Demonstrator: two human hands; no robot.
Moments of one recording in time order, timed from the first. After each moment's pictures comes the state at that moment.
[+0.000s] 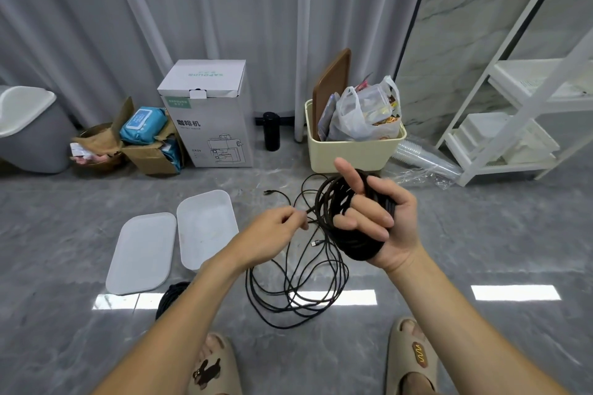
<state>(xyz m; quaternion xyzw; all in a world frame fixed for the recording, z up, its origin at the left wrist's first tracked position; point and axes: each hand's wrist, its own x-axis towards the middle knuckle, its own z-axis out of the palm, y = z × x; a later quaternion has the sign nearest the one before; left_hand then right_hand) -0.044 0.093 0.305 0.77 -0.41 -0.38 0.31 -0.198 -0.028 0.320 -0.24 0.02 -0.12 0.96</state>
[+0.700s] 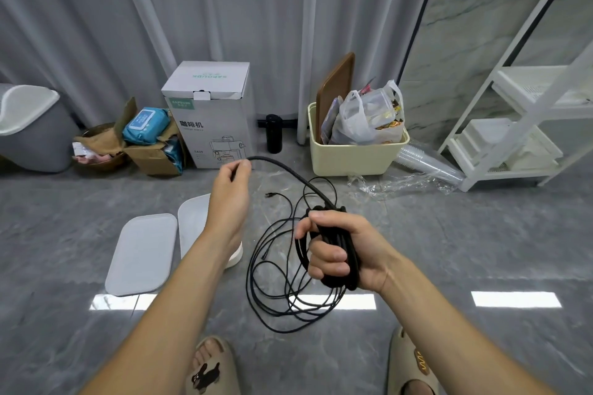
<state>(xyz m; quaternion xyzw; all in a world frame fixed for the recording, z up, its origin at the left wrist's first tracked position) -0.007 0.082 0.316 0.72 -0.11 -0.24 0.64 -0.180 0.000 0.321 -0.38 0.18 0.06 0.90</state>
